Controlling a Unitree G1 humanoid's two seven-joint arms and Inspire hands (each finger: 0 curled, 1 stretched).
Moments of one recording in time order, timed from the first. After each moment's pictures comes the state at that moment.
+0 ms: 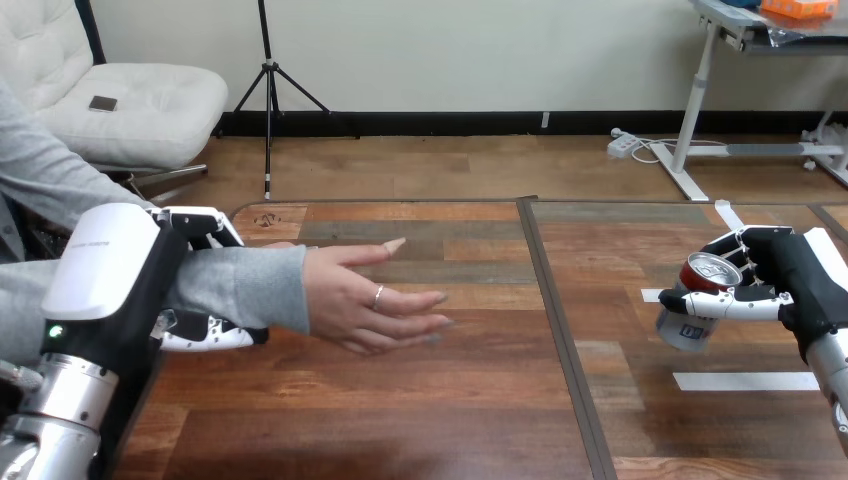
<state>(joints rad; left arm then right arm) -0.11 0.65 -0.05 0.41 0.61 -0.60 0.40 -0.54 -0.55 -0.05 1.22 -0.17 -0.55 0.02</state>
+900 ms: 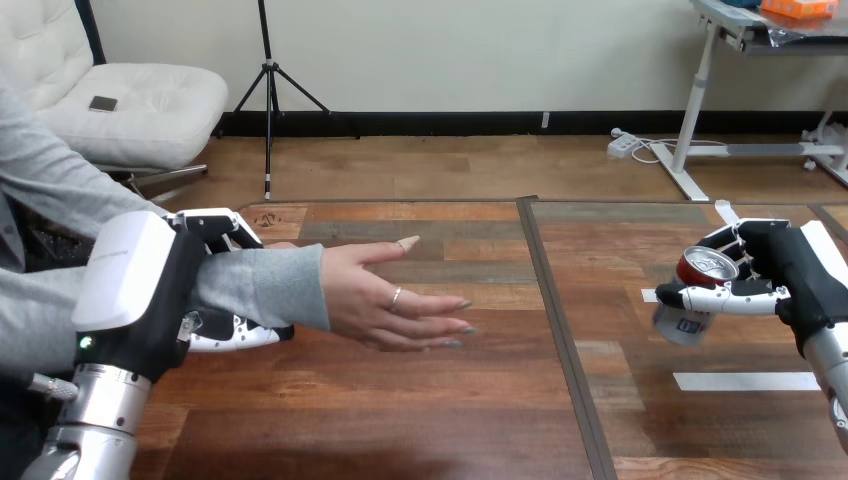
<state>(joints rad) -0.10 0.53 -0.05 0.40 0.61 -0.56 0.42 -0.54 -0.55 -0.05 1.19 -0.17 -0.54 0.02</state>
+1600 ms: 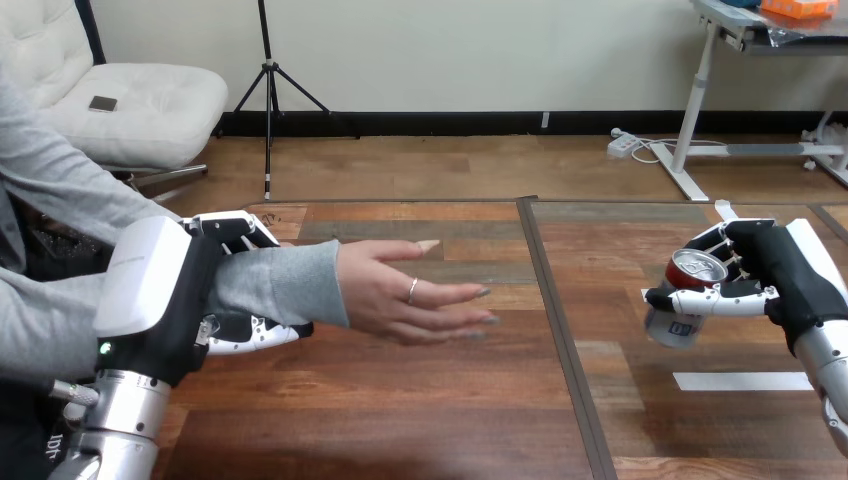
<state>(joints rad) -0.10 0.49 -0.06 0.41 0.61 -0.59 0.44 -0.54 -0.54 -0.03 1.18 -0.20 -0.54 0.02</state>
